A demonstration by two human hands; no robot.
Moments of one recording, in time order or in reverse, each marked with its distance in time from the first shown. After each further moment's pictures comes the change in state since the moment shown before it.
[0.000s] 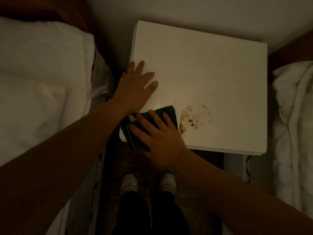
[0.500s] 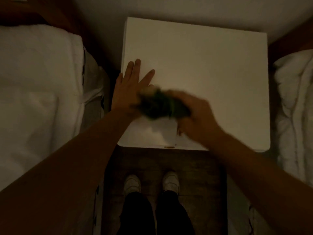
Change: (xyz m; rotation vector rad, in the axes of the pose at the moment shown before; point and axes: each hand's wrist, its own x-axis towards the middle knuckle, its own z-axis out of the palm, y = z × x) left_hand 0.005 0.003 0.021 0.376 0.039 0.038; right_hand -0.006 0.063 -0.081 0.755 0.472 0.242
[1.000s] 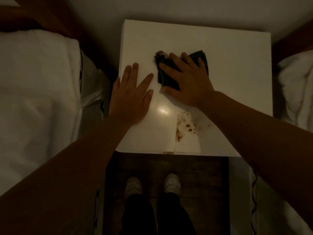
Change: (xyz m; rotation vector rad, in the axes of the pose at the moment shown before) left_hand -0.003 0.004 0.003 0.027 0.109 -0.015; right_hand 0.086 0.089 -0.004 -0.786 -0.302 0.008
